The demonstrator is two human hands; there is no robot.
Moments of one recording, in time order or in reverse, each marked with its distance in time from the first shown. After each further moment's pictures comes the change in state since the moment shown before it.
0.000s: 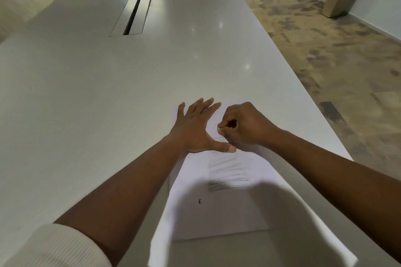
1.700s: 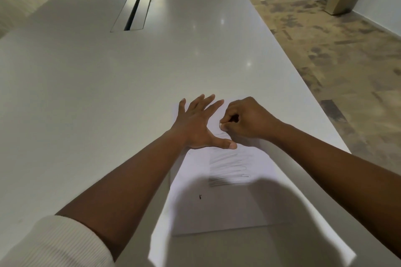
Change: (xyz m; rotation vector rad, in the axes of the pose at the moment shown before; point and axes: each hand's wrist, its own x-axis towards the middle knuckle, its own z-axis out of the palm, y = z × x) left_hand 0.001 -0.002 0.003 0.010 0.001 0.006; right_hand 0.004 0.004 -0.003 0.003 -0.027 0.043
